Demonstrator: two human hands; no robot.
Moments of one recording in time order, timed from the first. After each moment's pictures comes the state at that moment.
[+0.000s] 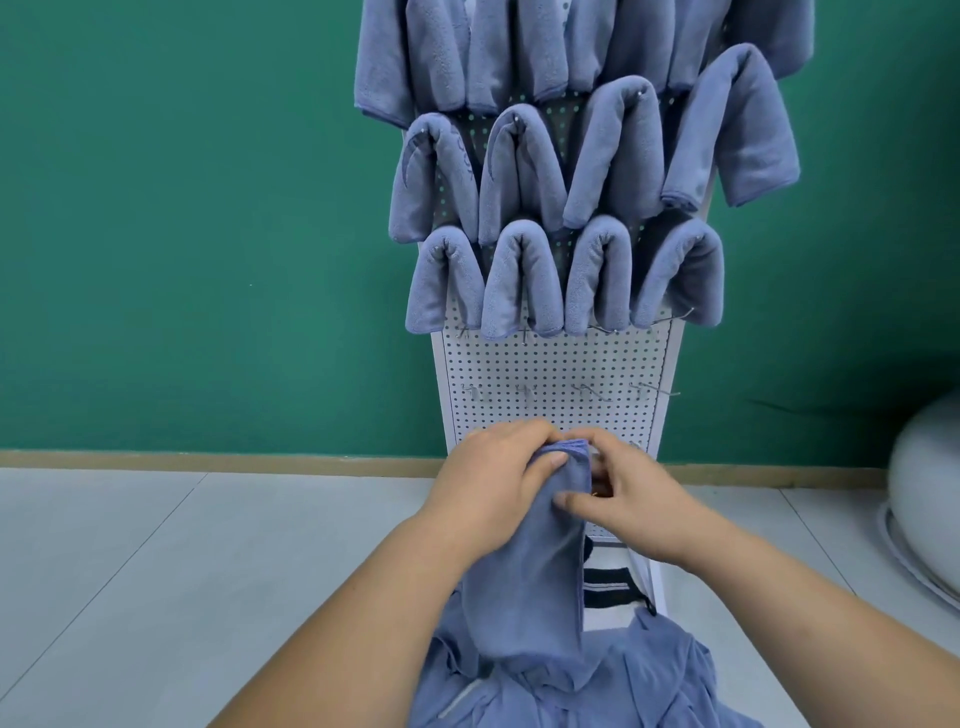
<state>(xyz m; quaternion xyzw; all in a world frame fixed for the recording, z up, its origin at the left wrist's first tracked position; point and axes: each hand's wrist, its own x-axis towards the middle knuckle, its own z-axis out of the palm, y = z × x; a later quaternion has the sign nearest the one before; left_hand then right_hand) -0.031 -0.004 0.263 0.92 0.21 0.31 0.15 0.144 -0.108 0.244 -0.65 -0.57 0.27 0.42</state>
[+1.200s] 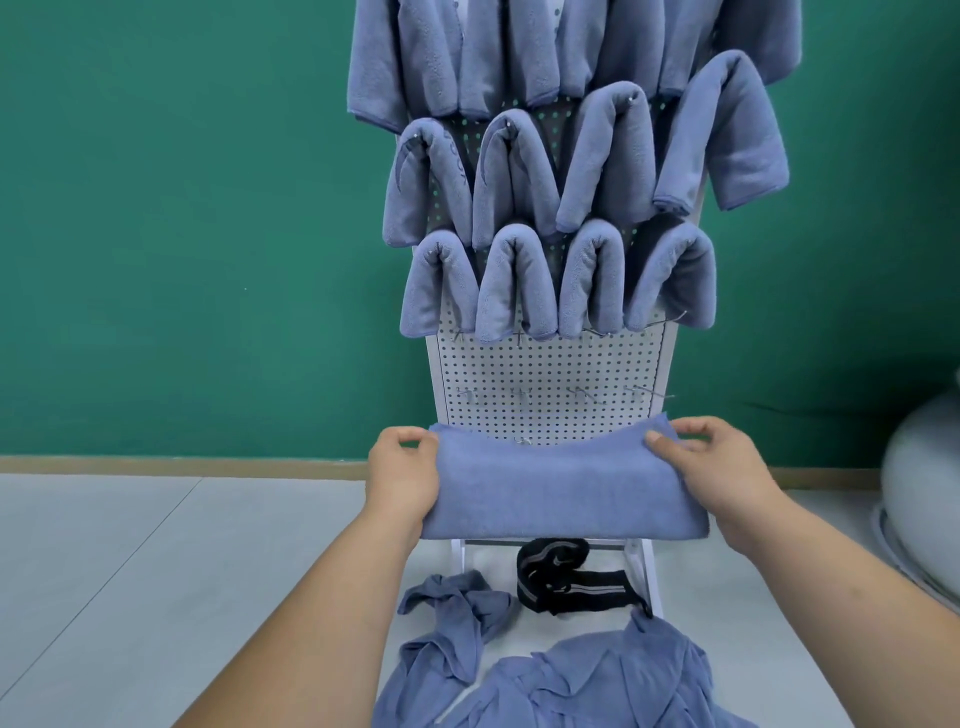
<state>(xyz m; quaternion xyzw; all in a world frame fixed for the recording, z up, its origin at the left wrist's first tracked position) -0.053 0.059 0.229 0.55 0.54 0.43 0.47 0.222 -0.114 0.231 -0.73 -0.27 0.21 0.59</state>
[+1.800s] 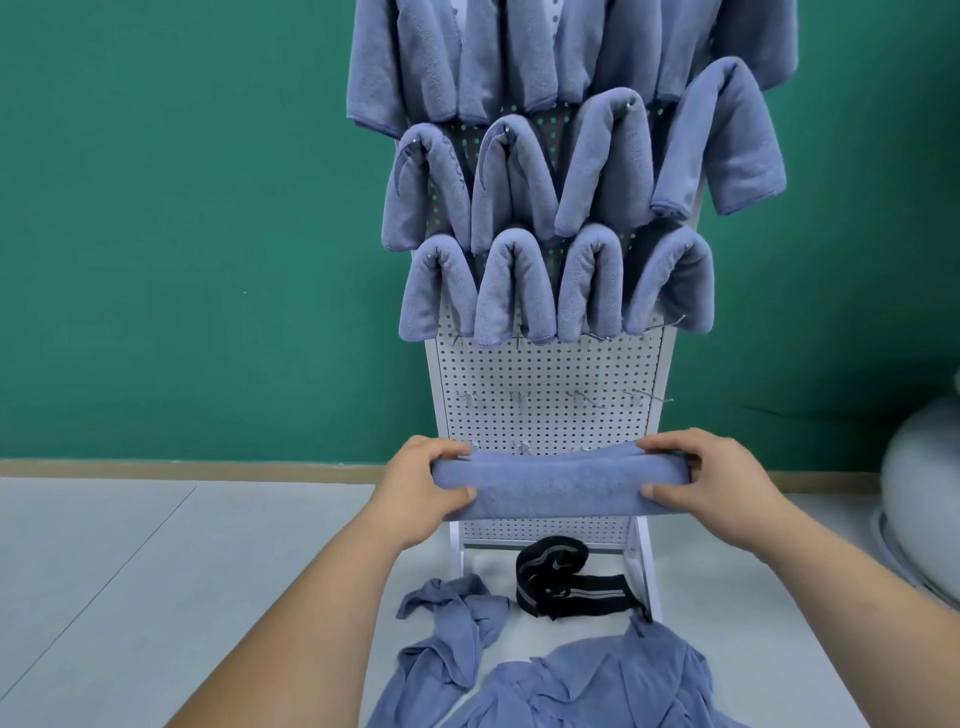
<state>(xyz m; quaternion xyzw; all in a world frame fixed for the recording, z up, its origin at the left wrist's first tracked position) -0.068 0.063 0.220 0.79 0.41 0.26 0.38 0.232 -0.133 0.233 -0.78 -0.49 0.12 0.37</state>
